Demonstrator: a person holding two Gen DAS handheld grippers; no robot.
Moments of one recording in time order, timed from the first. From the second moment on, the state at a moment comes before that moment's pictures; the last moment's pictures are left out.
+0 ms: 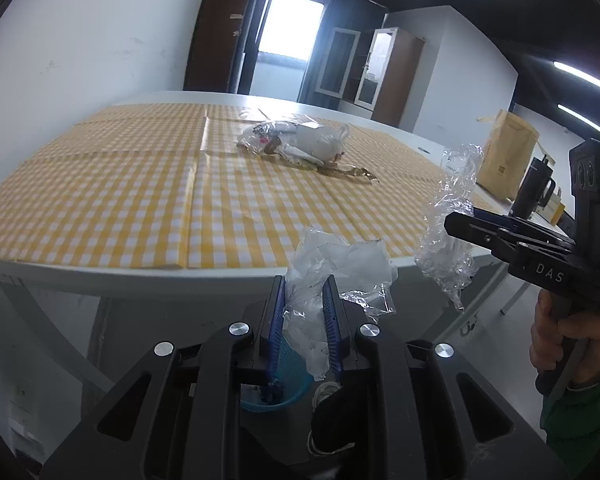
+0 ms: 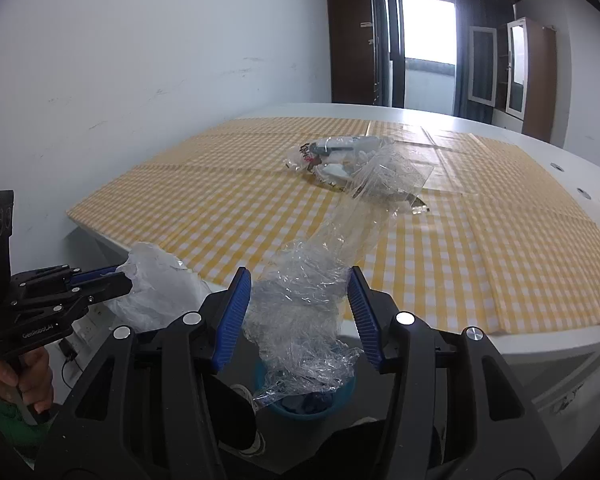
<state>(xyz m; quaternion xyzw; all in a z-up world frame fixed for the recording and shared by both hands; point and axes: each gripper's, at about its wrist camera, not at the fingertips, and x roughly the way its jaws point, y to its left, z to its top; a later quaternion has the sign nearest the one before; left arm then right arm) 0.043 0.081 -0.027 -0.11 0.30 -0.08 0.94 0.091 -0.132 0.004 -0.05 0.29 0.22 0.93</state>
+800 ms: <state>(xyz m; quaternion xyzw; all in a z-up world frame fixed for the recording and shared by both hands) 0.054 0.071 -0.144 -0.10 0.43 -0.06 0.90 0.044 -0.125 -0.120 -0.05 0.40 0.24 0.88</state>
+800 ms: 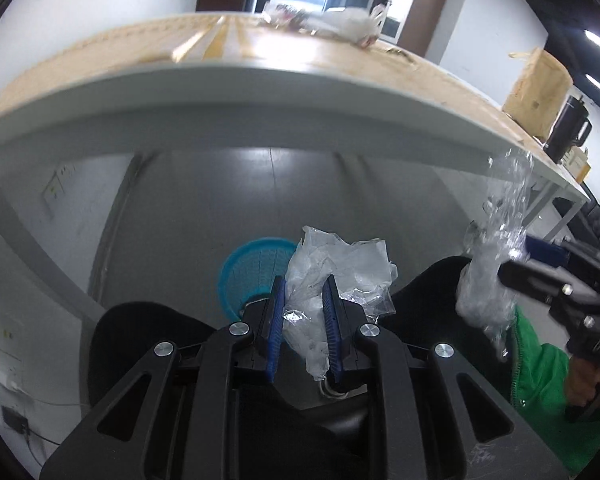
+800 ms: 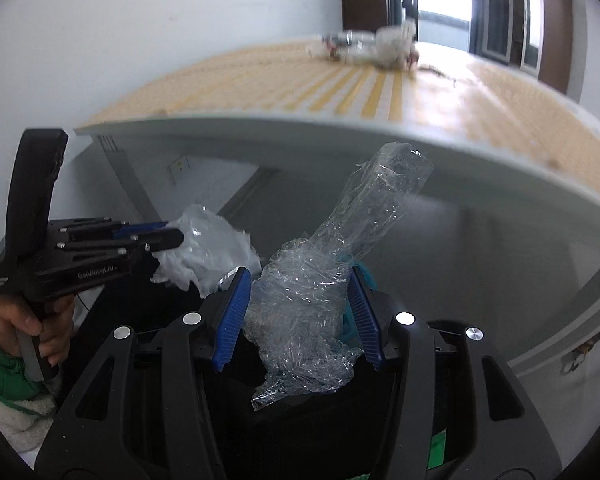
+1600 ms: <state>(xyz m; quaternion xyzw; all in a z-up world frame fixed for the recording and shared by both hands) 0.151 0.091 -0.251 -0.15 0.53 -0.01 0.84 0.155 -0.105 -0.274 0.00 0.53 0.21 0.82</state>
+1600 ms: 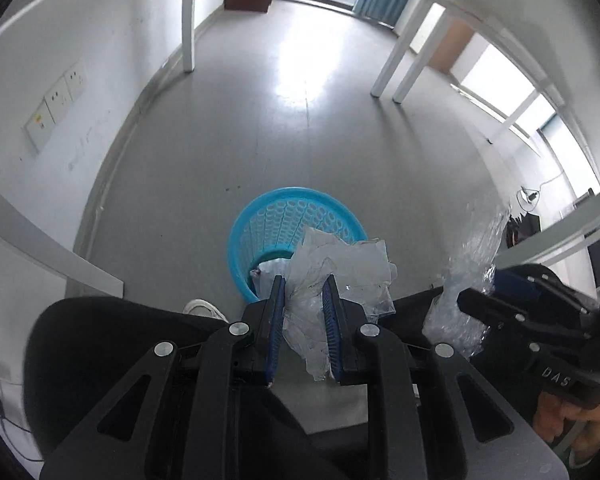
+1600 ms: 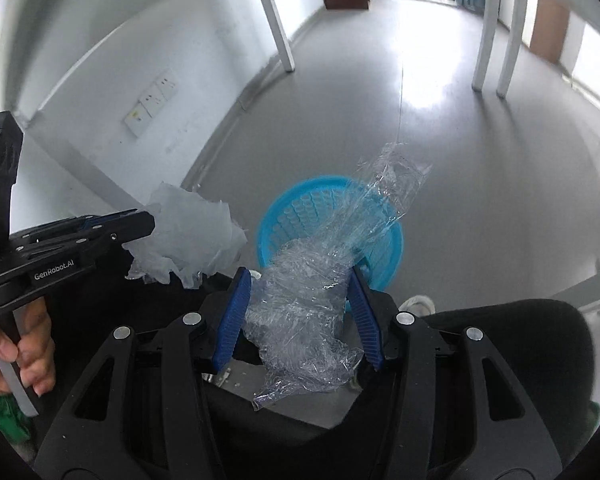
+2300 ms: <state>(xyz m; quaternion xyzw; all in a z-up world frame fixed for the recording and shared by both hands) 0.249 0.100 -0.368 -0.19 0.64 0.06 0.74 0.262 -0.091 -0.397 0.03 0.66 0.15 0.73</state>
